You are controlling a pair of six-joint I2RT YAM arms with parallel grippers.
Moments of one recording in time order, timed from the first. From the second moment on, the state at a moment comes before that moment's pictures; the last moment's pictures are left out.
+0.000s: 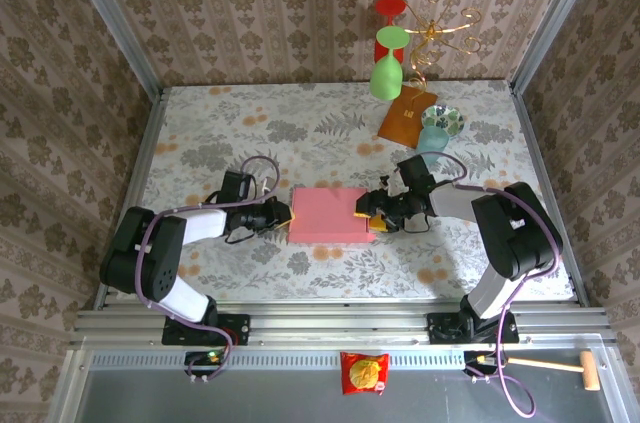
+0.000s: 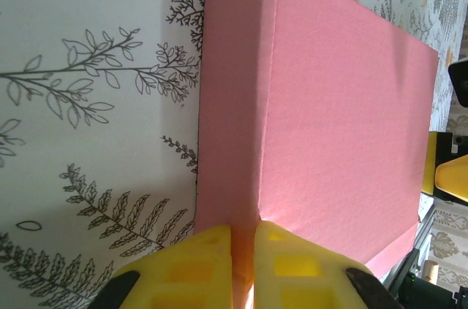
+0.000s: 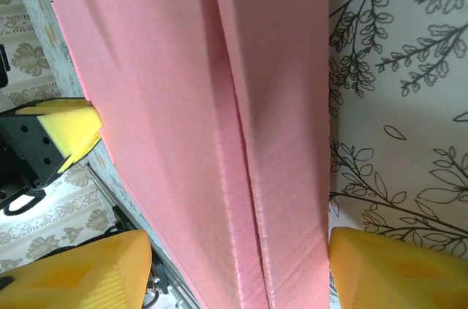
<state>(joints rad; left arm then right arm) -0.34 1.54 0.55 0.04 0.66 -0.64 0.33 1.69 0.76 -0.14 -0.75 0.73</state>
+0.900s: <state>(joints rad) -0.30 1.55 0.54 0.04 0.70 -0.62 0.36 1.78 0.82 0.02 -0.87 0.80</state>
